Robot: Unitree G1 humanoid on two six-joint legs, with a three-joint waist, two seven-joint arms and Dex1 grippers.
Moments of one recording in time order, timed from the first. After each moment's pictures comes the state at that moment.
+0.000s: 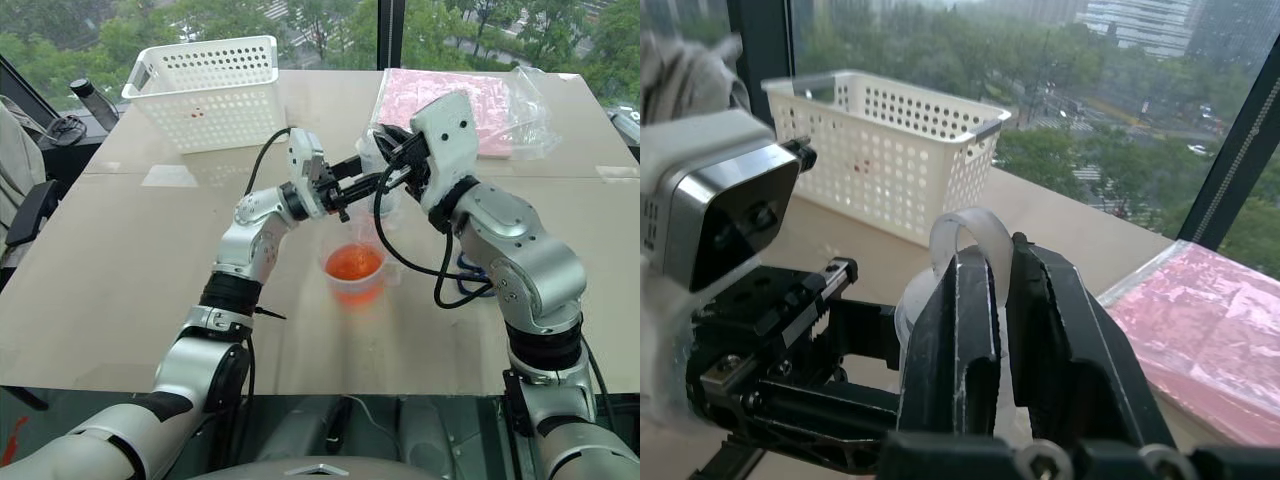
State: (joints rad) left arm -0.82 0.13 0.02 0.39 -0.35 0.06 -0.96; right arm -0.66 -0.36 -0.01 -0.53 0.59 0.87 0.26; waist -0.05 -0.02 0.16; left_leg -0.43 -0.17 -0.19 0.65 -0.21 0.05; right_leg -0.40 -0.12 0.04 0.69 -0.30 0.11
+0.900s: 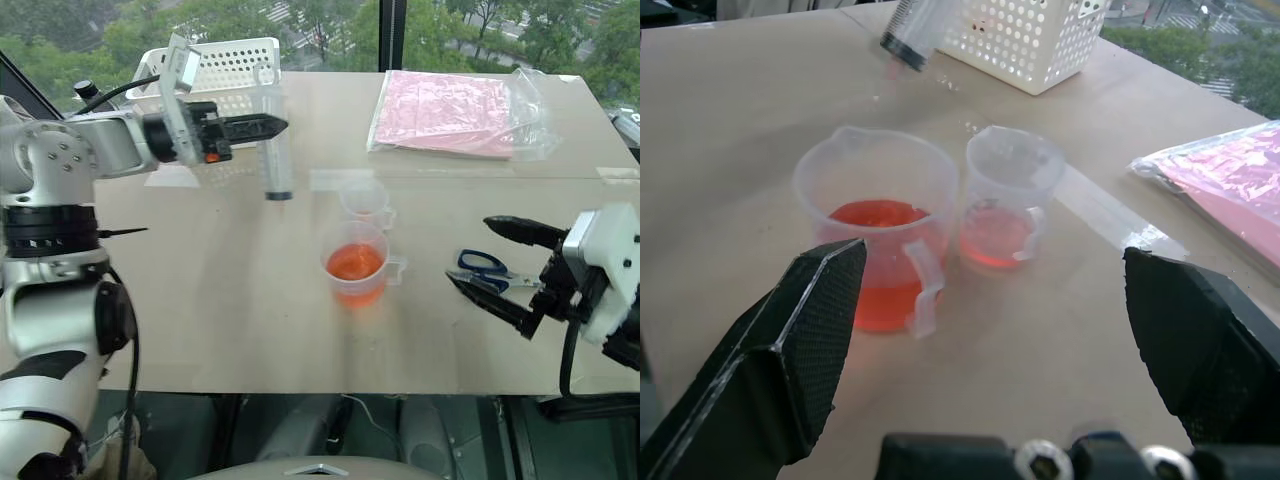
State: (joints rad) left arm -1.09 0.73 0.10 0.29 -0.74 1.28 -0.76; right arm 0.14 -0.86 -0.76 -0.91 1.03 0.88 0.72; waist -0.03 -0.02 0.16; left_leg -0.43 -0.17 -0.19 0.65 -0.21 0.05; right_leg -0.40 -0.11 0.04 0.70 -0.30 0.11
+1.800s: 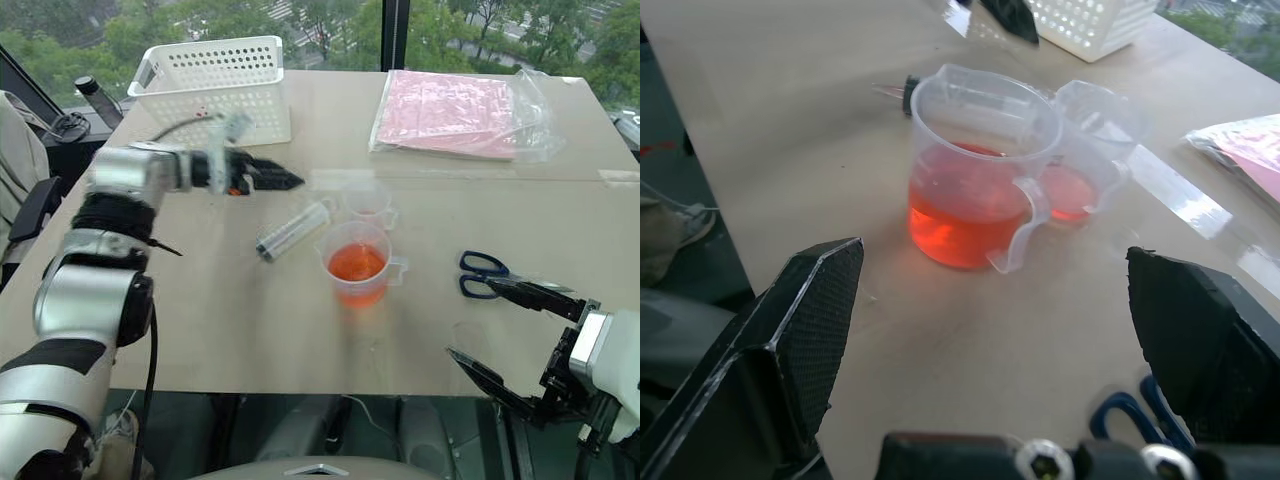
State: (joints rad) left arm -0.96 0.67 0.02 0.48 -0.33 0.67 -1.13; right arm 0.77 -0.80 -0.82 -1.03 0.94 0.34 0.74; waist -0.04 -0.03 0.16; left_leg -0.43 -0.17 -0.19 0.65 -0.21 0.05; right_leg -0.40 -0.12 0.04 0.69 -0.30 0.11
